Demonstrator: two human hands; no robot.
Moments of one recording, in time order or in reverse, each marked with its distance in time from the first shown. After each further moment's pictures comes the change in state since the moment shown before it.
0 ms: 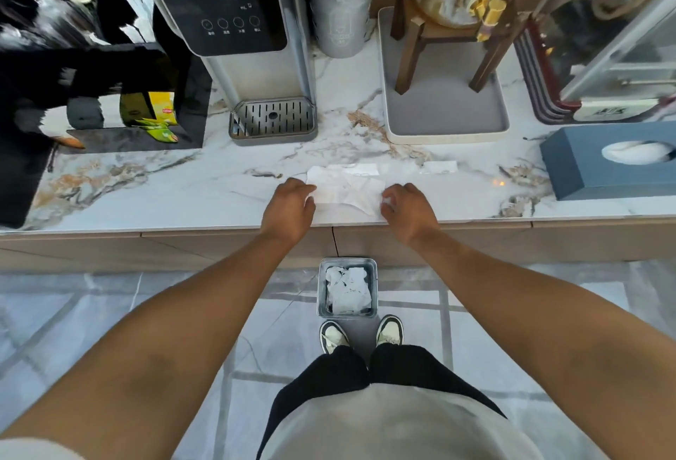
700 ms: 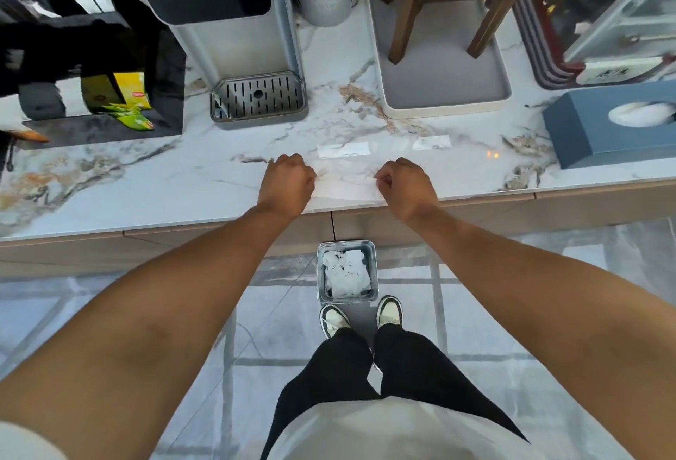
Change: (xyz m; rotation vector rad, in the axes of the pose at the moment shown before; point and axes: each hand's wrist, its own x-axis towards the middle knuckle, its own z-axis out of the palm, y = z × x) left_hand 0.033 -0.007 0.001 0.285 -0.111 0.161; right_hand 0.004 -0.013 0.007 -0.077 0.071 -0.005
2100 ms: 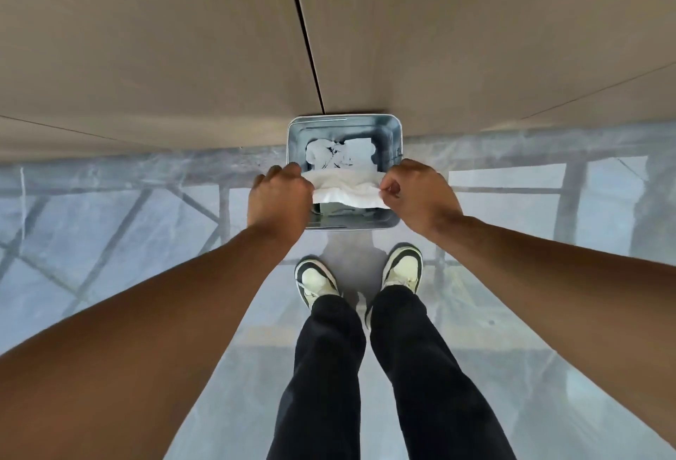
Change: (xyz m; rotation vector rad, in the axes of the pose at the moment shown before) left_hand -0.076 -0.037 0.403 0.142 -0.302 -0.132; right_hand -0.053 0.212 0.358 -0.021 -0.336 -0.013
